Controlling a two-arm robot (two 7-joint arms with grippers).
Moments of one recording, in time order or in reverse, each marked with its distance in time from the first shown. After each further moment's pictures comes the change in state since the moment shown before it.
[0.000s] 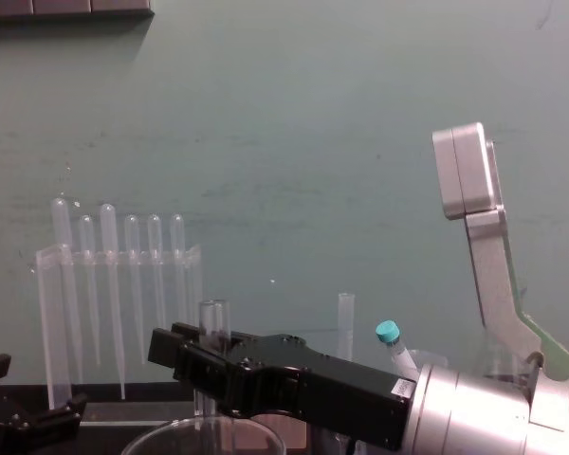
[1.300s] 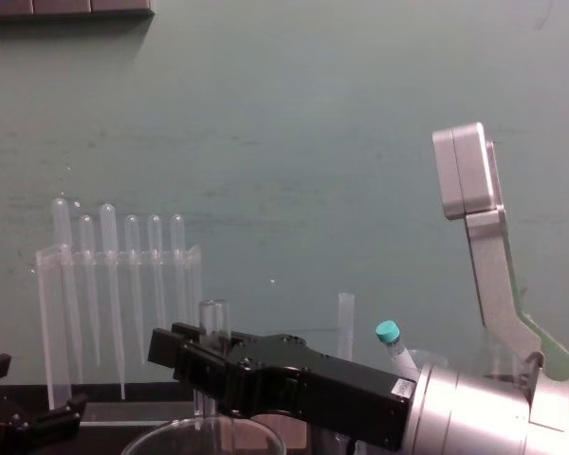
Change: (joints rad) left arm 0.000 0.000 0.000 0.000 0.000 0.000 0.000; right arm 0.000 0.000 0.000 0.000 0.000 0.000 0.000
